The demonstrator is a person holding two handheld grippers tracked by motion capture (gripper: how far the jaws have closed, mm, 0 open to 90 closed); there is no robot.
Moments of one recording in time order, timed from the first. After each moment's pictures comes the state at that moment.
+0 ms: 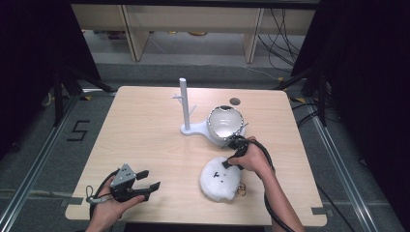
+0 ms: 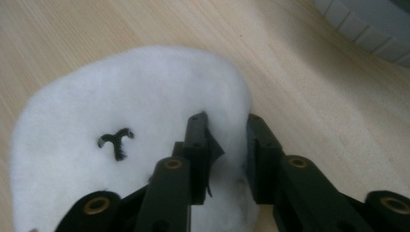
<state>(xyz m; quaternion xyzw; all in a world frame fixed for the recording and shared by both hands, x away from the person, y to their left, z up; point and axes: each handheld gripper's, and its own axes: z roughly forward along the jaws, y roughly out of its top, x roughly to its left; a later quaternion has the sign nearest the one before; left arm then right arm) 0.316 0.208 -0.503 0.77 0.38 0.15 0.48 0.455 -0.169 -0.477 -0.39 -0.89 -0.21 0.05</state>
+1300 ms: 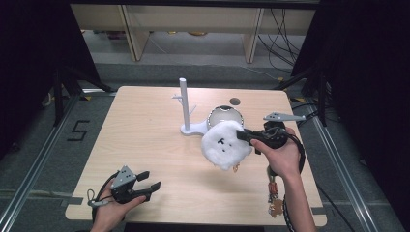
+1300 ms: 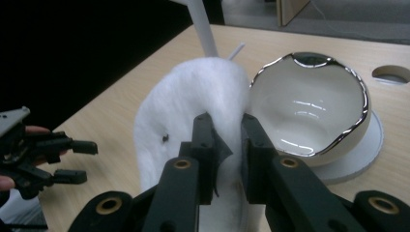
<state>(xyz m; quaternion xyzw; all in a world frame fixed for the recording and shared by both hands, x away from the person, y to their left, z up) 0.314 0.207 -0.512 0.76 0.39 0.16 0.50 0.399 -0.223 -0.363 -0.42 -0.75 -0.51 -0.08</state>
